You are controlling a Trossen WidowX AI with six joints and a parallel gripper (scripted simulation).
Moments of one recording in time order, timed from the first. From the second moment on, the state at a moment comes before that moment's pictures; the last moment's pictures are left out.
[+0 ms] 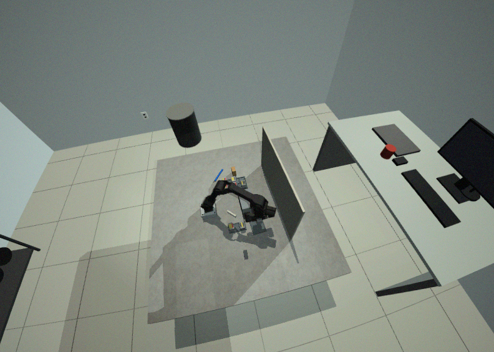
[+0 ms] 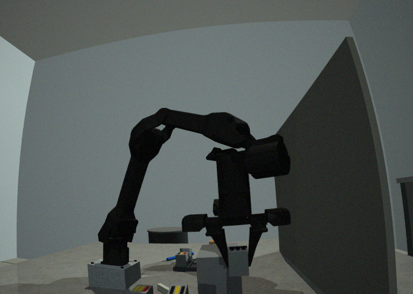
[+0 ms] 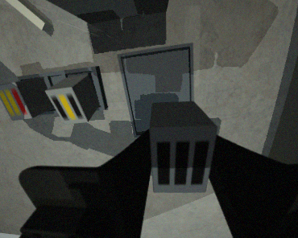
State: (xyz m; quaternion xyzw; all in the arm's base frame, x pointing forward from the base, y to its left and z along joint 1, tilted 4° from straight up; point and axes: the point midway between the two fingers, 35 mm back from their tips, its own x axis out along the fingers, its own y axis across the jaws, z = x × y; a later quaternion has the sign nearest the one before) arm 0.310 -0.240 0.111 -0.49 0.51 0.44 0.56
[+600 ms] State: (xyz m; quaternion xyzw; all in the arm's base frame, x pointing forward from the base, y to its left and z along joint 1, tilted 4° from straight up) arm 0.312 -0.240 0.096 -0.49 0.51 0.44 0.56
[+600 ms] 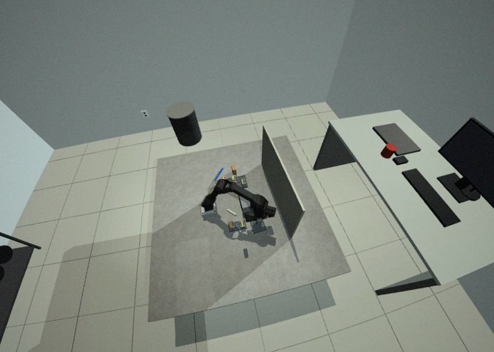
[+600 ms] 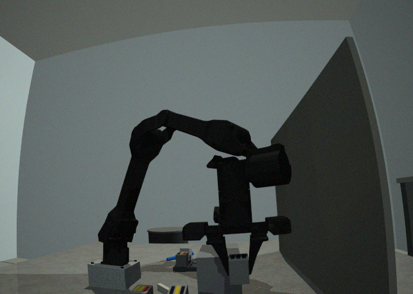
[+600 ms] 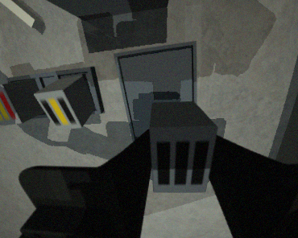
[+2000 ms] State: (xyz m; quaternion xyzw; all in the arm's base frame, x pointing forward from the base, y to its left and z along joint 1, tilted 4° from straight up) arm 0.313 -0.238 0.060 -0.49 0.51 0.44 0.56
